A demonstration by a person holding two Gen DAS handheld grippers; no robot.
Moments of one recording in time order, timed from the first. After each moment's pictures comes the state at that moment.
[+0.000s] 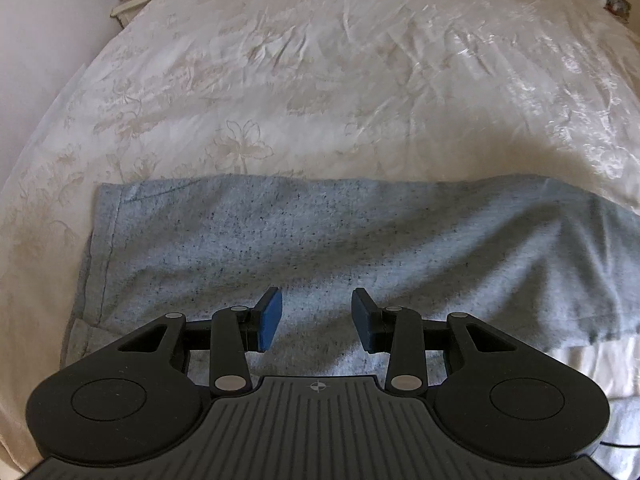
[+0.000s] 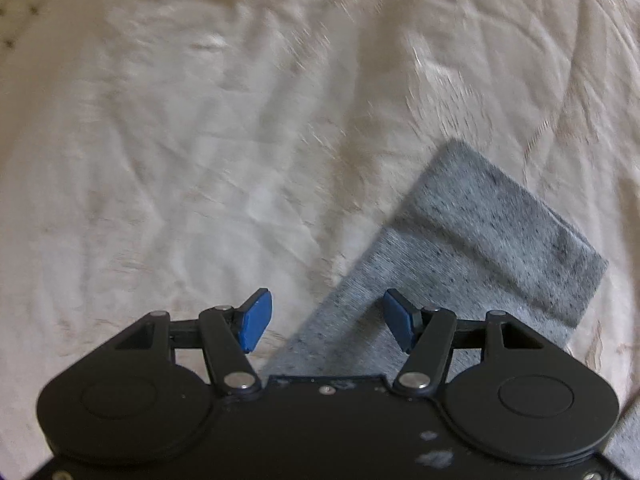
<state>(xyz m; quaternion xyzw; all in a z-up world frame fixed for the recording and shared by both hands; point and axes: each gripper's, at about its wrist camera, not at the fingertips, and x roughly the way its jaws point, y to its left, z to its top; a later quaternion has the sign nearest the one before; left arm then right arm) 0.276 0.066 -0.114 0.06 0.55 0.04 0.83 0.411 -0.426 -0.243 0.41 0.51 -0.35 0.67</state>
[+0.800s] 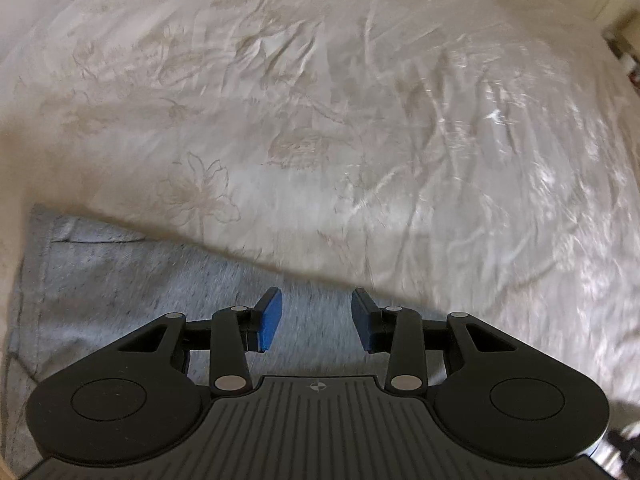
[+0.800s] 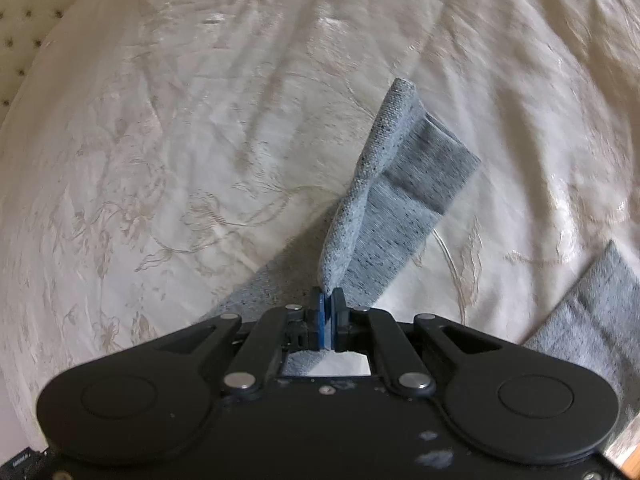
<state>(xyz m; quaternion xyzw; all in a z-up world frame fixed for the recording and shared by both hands) 0.396 0.093 -0.130 -0.08 0.59 0.03 0.80 0.258 -0.392 -0.202 0.41 0.50 -0.28 0.71</state>
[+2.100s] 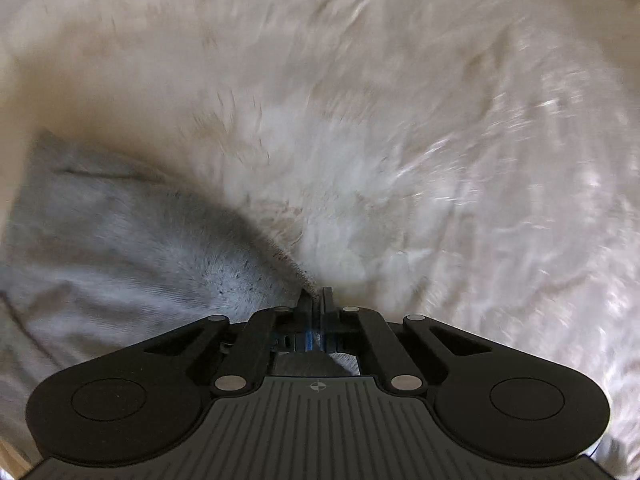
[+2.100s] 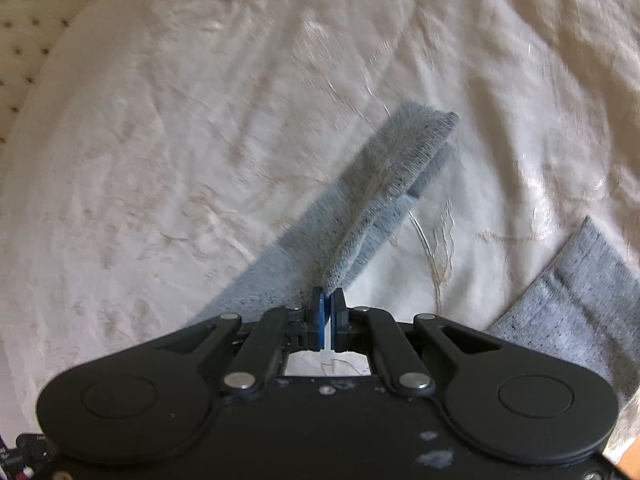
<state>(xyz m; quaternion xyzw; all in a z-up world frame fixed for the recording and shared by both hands) 0.369 0.116 -0.164 -0.12 0.62 0.07 0.77 0.223 -0.391 -0.190 0.42 0.48 -0.27 0.72</state>
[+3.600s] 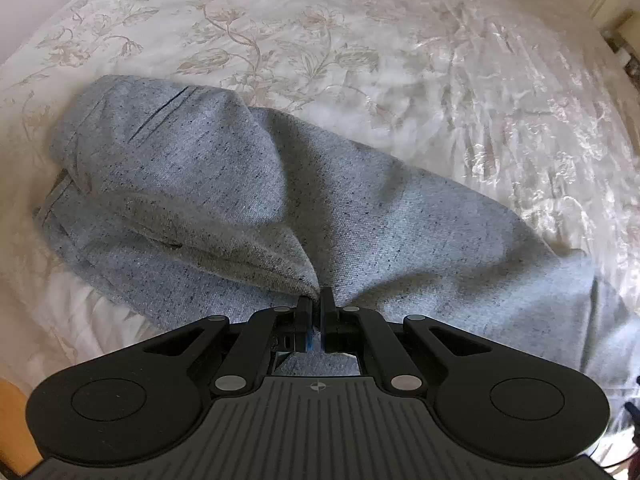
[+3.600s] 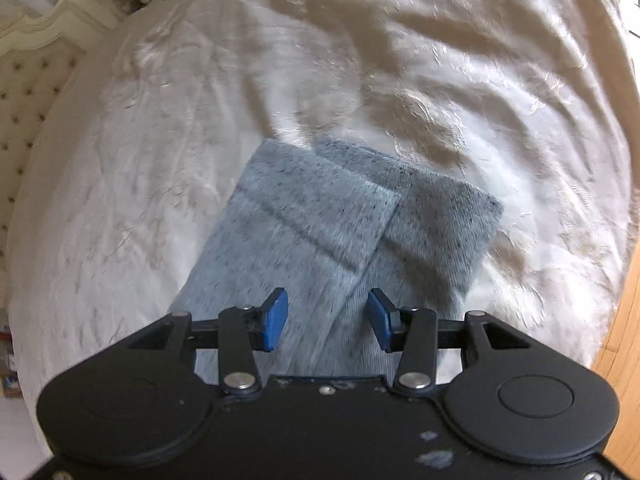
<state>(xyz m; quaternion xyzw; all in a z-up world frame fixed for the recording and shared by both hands) 0.145 0.134 -0.144 -0.09 0.57 0.05 0.81 0.029 -0.408 -0.228 0.49 0.39 -0.34 0.70</state>
